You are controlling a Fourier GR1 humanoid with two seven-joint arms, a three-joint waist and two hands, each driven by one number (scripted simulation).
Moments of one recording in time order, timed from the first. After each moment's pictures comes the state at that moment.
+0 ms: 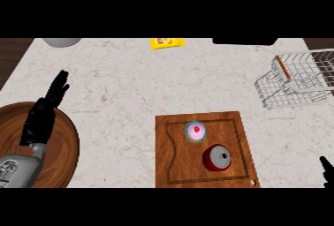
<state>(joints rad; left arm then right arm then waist) -0.20 0.50 -0.19 -1.41 0.10 0.29 0.02 0.49 -0.45 0.28 -2.30 0.50 -0.39 1.02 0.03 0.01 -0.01</state>
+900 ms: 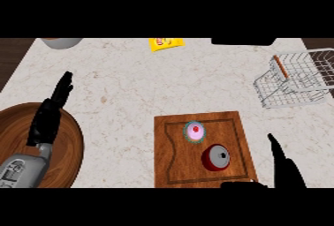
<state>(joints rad) -0.20 0.46 -0.20 -1.40 0.07 0.30 0.03 0.17 -0.18 0.38 -2.09 0.66 -0.14 1.25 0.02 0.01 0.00</state>
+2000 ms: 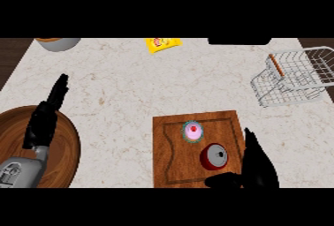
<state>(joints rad) -0.18 0.46 -0.16 -1.40 0.06 0.28 0.02 0.08 -0.01 0.42 -1.92 0.89 0.03 1.25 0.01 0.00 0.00</state>
